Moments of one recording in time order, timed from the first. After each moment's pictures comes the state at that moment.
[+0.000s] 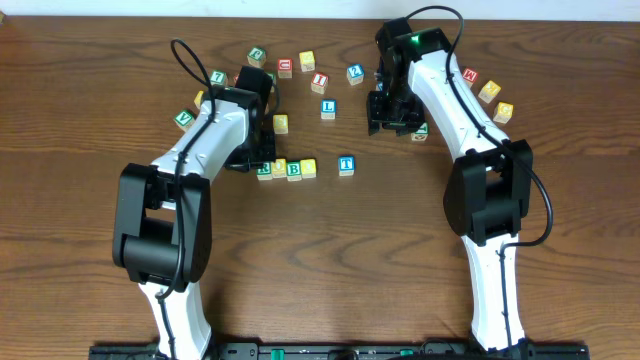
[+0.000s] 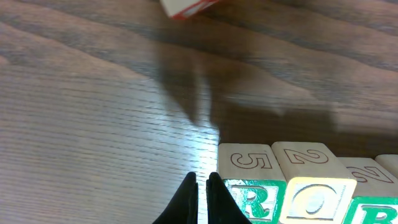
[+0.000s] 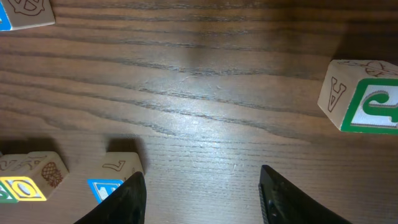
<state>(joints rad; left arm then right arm) -0.23 2.03 1.46 -0.95 -0.05 -0.33 0.31 2.40 2.21 -1.37 -0.13 0.31</state>
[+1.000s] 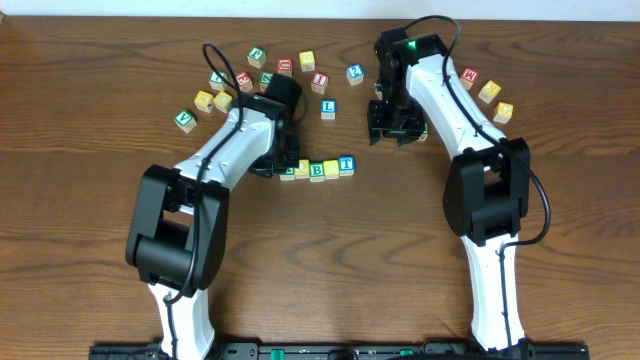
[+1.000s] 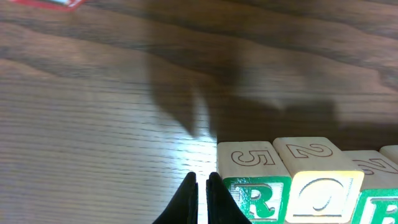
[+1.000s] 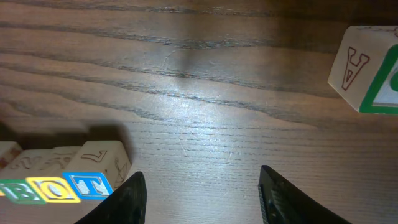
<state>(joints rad) -0.35 2.03 1.45 -0.89 -0.04 -0.38 0.31 2.40 2.16 -1.39 -0.13 0.30</state>
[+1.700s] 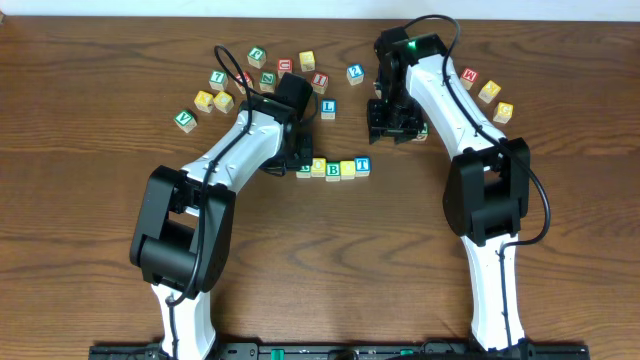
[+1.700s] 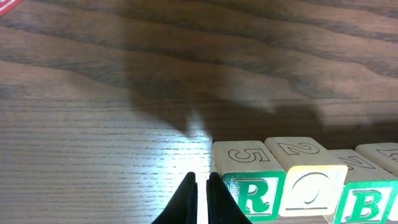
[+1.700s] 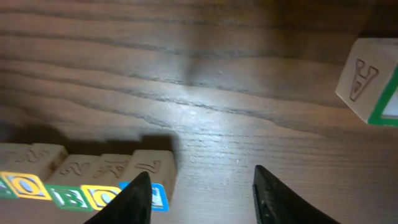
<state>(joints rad) -0.38 2.03 1.45 -0.82 0.05 -0.41 0.31 2.40 2.16 -1.37 -0.15 0.30</state>
